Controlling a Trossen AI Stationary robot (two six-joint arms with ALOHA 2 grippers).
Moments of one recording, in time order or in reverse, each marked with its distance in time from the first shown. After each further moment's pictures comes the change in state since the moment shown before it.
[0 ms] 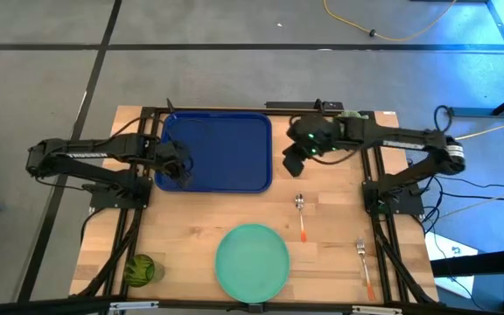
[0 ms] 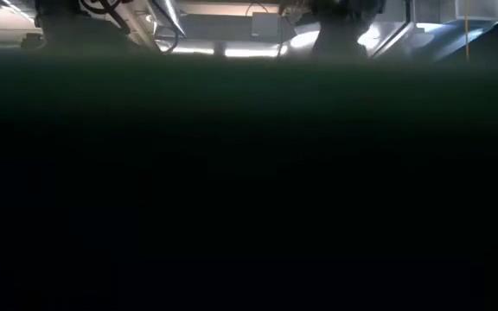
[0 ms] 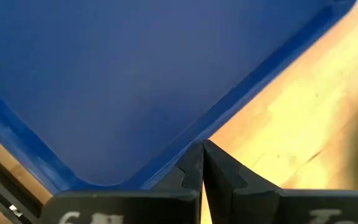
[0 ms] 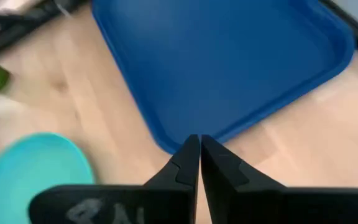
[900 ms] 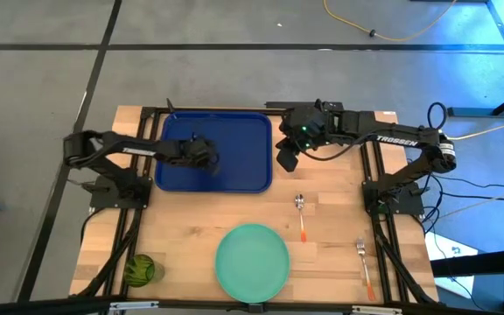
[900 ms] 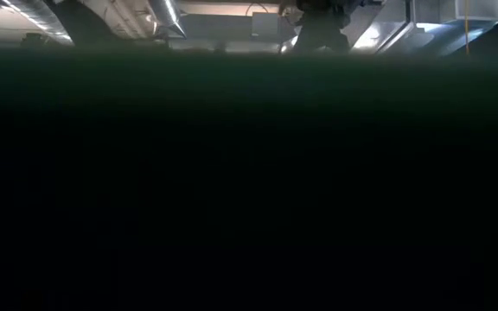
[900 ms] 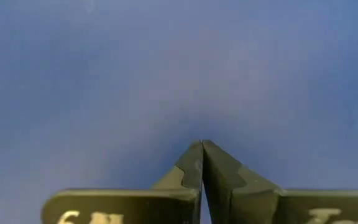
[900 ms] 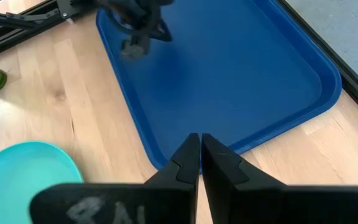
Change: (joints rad) left arm 0.185 0.466 -0.209 0.719 -0.213 0.087; right arm -0.024 0.080 0.137 -0.025 0.016 -0.099
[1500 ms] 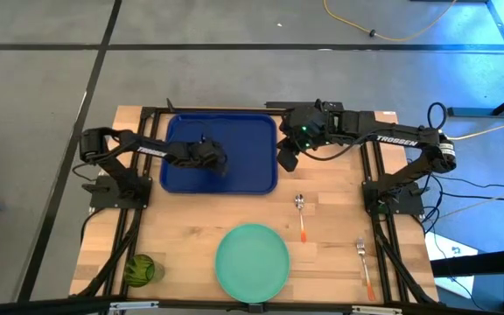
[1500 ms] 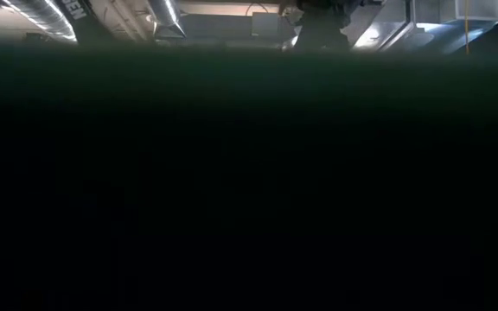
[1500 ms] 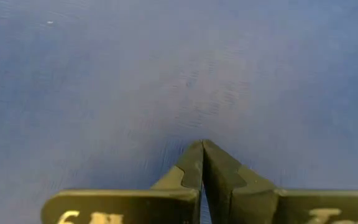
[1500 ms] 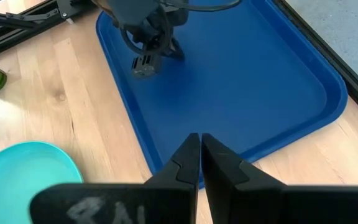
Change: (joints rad) left arm -0.017 0.145 0.021 0.167 0.060 0.017; right arm 0.000 -0.001 -0.001 0.000 0.000 0.001
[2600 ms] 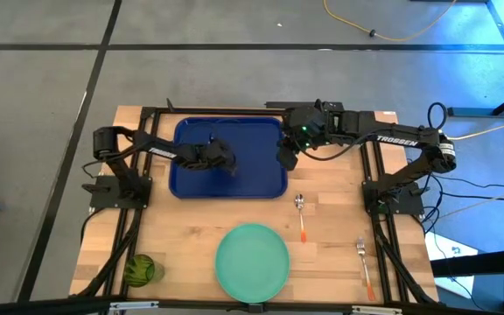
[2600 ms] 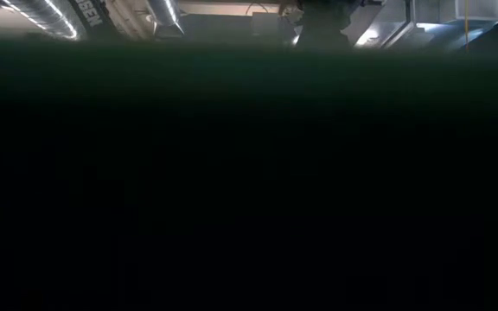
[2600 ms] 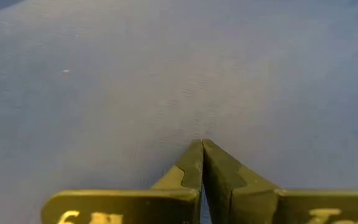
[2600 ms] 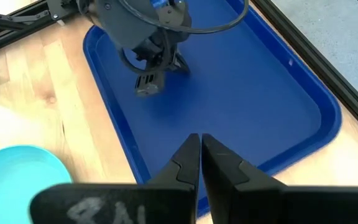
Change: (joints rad) left arm -0.032 0.125 0.060 0.127 -0.072 -0.024; right arm 0.000 0.000 -0.001 0.000 0.034 -0.007
